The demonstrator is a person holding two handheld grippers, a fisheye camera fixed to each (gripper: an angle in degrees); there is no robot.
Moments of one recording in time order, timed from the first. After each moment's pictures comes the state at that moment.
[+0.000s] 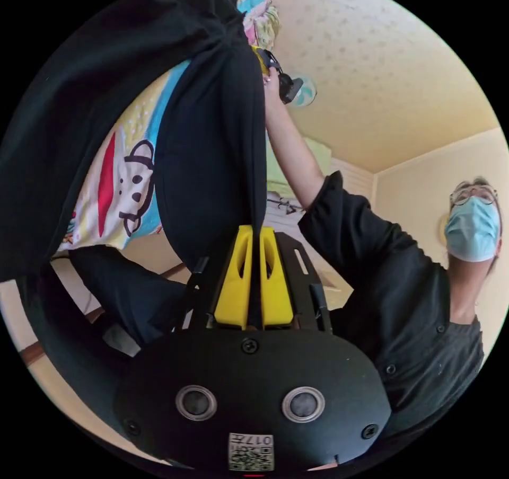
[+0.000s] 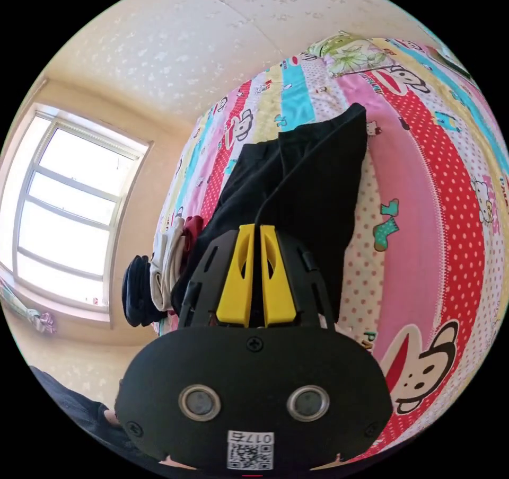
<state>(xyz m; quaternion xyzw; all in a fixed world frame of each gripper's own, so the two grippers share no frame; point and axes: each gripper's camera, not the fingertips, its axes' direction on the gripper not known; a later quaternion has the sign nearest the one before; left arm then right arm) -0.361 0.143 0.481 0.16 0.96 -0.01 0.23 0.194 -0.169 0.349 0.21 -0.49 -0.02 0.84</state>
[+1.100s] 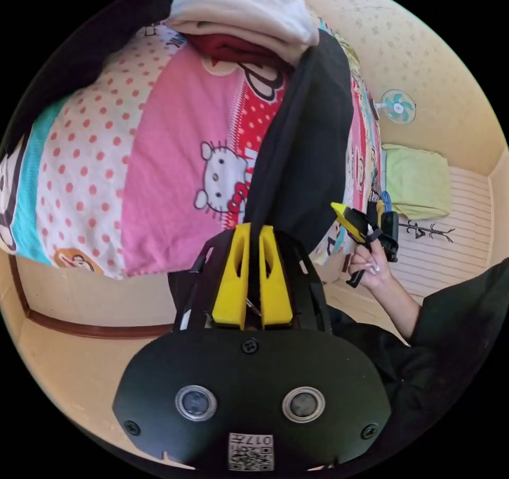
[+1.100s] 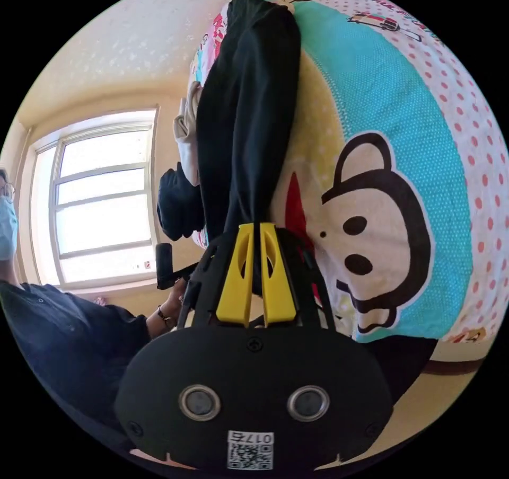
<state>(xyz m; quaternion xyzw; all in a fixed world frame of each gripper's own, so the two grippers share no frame) -0.379 0.138 0.509 0.18 0.78 -0.10 0.59 0.035 0.144 0.471 0.02 -0.64 0.00 0.77</state>
